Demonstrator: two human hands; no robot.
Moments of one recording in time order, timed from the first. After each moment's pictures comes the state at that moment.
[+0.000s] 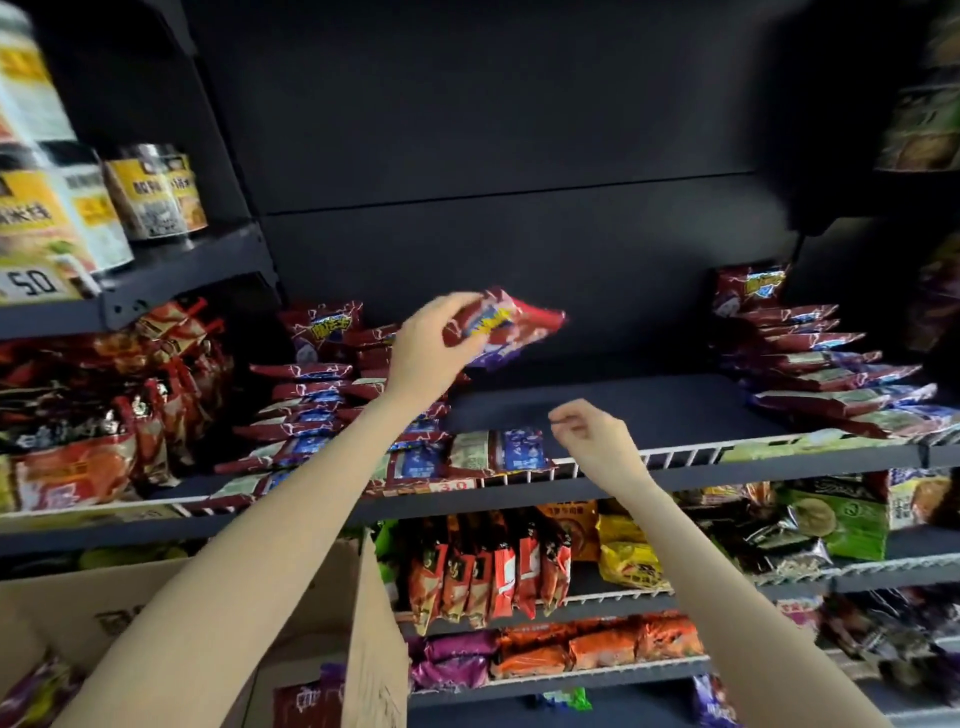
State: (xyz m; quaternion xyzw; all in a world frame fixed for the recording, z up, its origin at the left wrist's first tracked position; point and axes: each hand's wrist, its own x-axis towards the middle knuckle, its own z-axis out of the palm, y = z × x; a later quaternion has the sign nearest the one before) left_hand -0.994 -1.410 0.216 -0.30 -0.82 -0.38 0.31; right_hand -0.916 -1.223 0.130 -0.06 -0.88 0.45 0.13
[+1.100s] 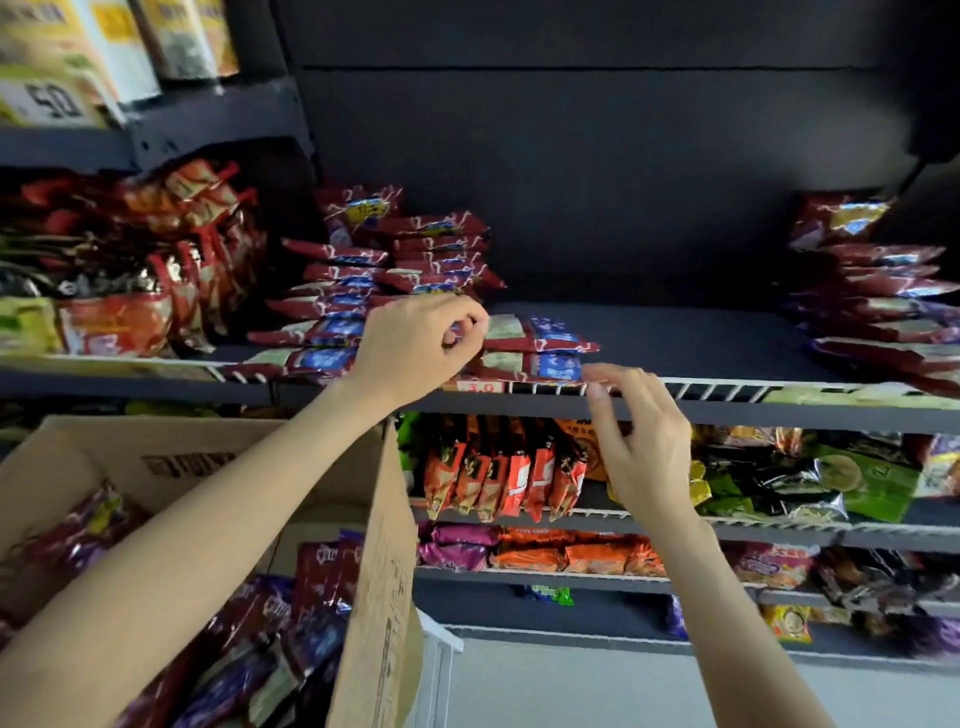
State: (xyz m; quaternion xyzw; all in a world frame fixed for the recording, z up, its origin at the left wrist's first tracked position) left_hand -0.929 -1.468 0.165 -0.33 -0.87 -0.16 0.33; right_hand -0.837 -1.248 0.110 0.10 -0.85 0.34 0.39
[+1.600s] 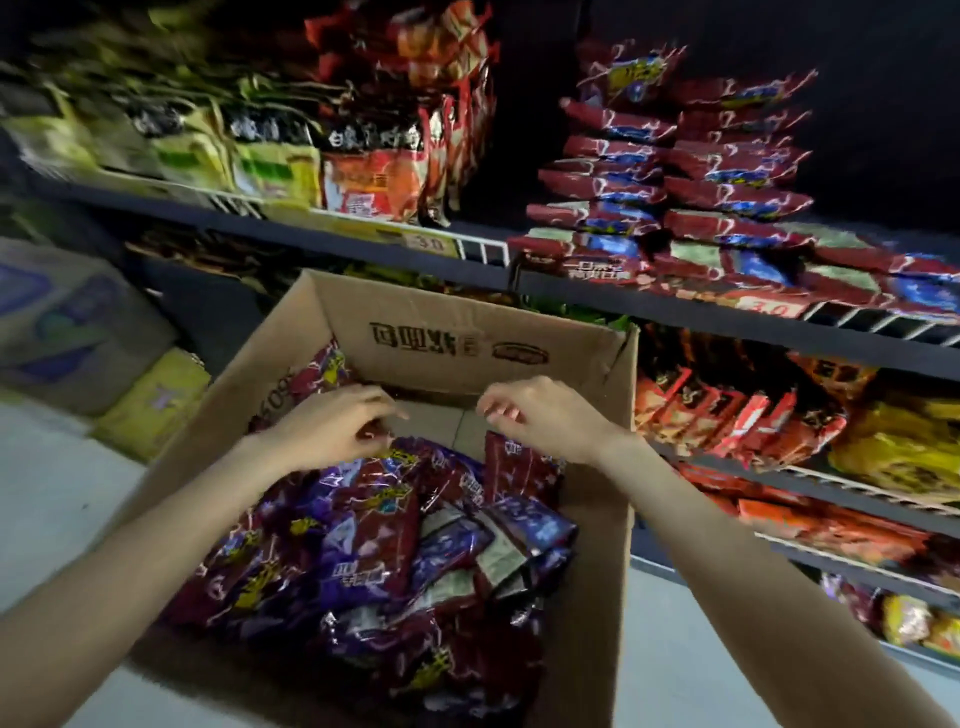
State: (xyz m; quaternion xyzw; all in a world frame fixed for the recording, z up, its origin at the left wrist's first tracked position) left_hand -0.807 -1.818 0.016 -0.19 -0.98 -0.04 -0.07; right_hand -0.864 -1.540 0.031 0.38 -0.89 0.21 -0.12
